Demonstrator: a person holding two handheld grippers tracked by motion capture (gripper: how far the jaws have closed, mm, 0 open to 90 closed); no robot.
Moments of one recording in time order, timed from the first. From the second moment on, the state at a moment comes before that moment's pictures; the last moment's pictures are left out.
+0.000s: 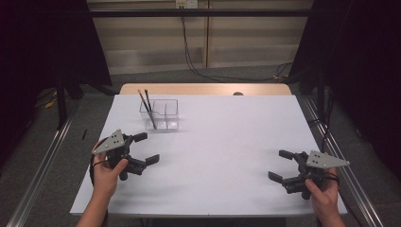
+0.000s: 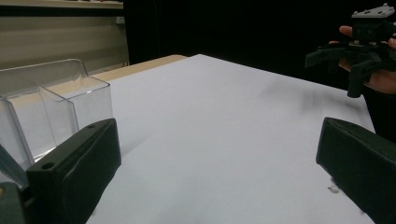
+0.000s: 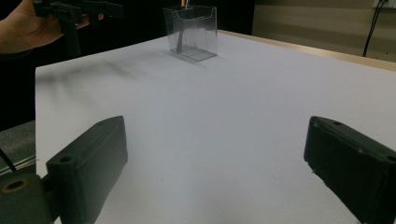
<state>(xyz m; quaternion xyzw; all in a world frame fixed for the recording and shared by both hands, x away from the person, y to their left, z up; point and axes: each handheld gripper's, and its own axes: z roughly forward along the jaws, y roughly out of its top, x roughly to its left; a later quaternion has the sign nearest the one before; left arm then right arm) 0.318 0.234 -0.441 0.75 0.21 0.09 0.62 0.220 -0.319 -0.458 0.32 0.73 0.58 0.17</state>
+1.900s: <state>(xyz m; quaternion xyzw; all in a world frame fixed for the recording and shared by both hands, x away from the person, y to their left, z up) 0.294 0.253 -0.450 0.76 0.22 0.10 0.60 0.218 -0.324 -0.457 0.32 0.73 0.58 0.17</state>
